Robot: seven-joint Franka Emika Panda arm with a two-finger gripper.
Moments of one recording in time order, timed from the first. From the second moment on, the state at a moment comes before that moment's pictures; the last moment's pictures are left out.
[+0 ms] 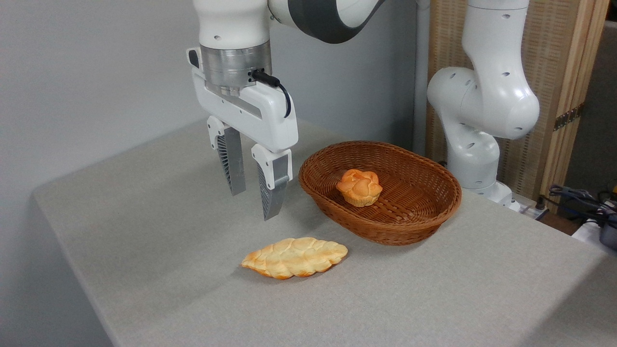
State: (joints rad) arm -0.14 -0.10 0.10 -1.89 -0.05 1.87 0.74
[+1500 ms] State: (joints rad) arm 0.01 0.01 -0.06 -1.98 -0.05 1.90 1.14
